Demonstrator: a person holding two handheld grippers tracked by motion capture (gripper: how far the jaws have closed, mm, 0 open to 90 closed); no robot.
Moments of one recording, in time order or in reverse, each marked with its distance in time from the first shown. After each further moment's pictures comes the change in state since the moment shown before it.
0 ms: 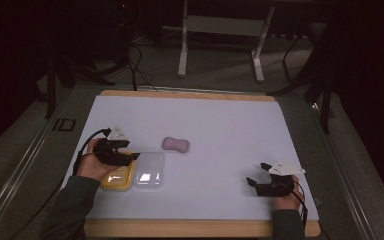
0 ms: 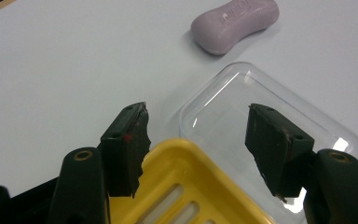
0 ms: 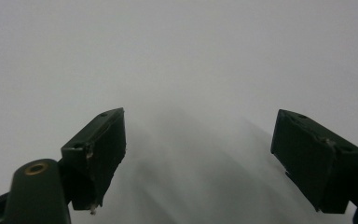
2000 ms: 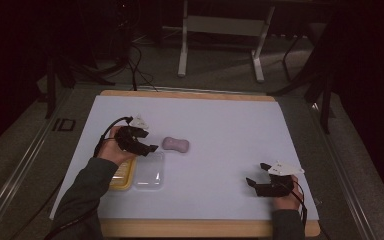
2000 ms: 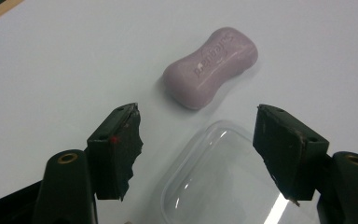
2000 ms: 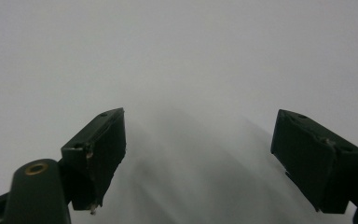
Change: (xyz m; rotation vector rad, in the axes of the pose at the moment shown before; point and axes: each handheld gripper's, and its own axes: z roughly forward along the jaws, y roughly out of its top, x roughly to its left) left arm 0.002 0.049 0.040 0.013 -0.111 0.081; right arm 0.001 0.000 0.001 0.009 0.001 -0.009
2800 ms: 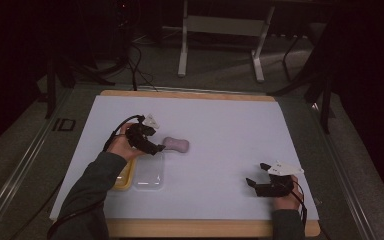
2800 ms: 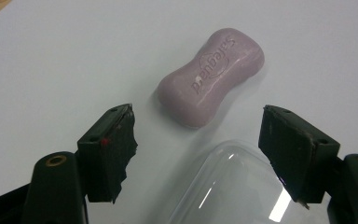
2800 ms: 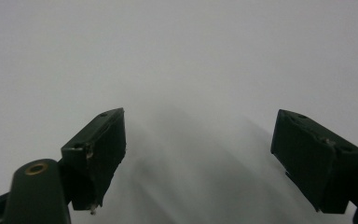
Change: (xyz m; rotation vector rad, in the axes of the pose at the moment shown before) left arm -0.002 0.017 0.028 0.058 -0.001 0.071; right arm 0.000 0.000 0.000 0.002 0.002 -0.003
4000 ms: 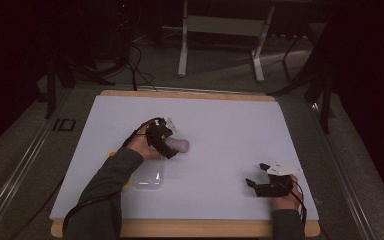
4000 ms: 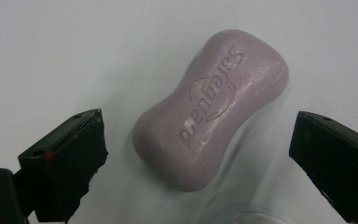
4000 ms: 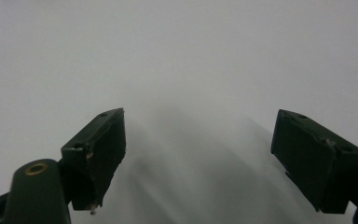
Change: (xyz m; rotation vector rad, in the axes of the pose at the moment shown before) left arm -0.009 0.025 0.059 0.104 -0.002 0.086; right arm 0.000 0.000 0.001 0.013 0.004 -0.010
